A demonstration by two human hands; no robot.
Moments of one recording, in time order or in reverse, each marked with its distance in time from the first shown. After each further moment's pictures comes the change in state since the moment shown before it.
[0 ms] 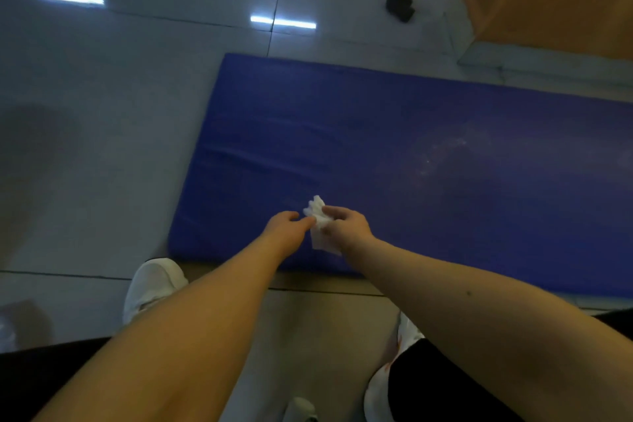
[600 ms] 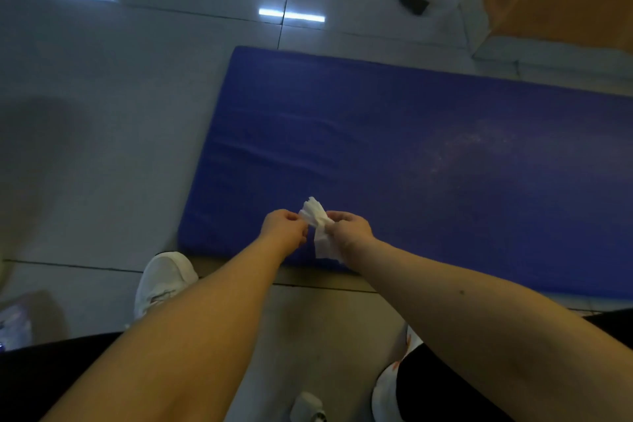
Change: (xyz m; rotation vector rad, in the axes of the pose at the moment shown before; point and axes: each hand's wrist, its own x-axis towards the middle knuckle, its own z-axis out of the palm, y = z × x) left_hand 0.003 -0.012 -0.009 -0.047 0.136 -0.042; right_hand 0.008 0.003 0.018 -0.006 0.098 0.223
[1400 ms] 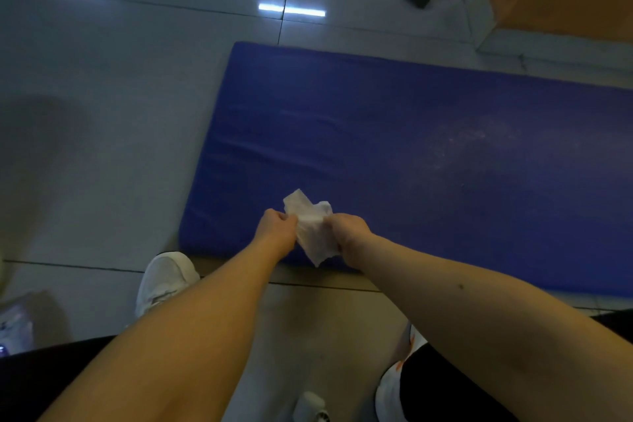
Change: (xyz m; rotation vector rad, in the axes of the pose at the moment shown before) left_hand 0.000 -0.004 -0.011 0.034 0.070 -0.067; right_hand 0.019 0.007 0.009 -0.068 -0.026 -0.066
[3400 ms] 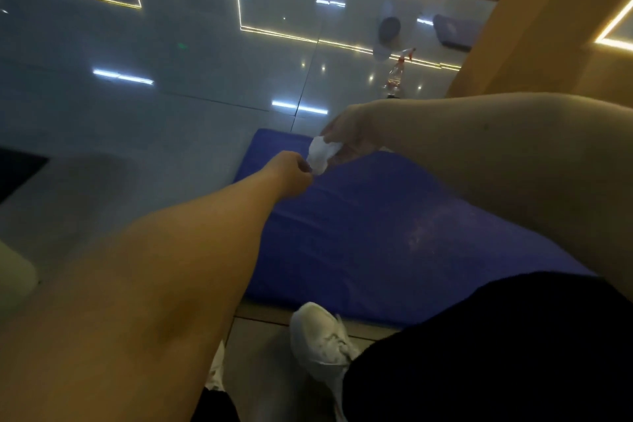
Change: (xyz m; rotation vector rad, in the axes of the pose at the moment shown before) left_hand -0.133 0.146 -0.100 0.383 0.107 0.719; right_hand -0.212 -0.260 -0.046 -0.777 -0.075 -0.525
